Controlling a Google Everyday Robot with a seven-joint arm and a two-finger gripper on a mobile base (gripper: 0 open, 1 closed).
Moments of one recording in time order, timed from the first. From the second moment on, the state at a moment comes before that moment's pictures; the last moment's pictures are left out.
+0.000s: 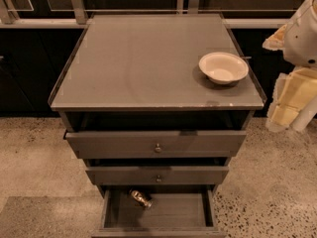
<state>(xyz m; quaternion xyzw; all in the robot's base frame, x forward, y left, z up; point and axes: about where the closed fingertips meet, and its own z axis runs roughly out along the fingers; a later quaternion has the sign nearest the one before) 0.438 -0.216 0.979 -0.60 0.78 -0.04 0.16</state>
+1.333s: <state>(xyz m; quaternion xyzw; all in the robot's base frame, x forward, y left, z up) 0.378 -0.136 0.862 -0.53 0.80 0.11 0.26</state>
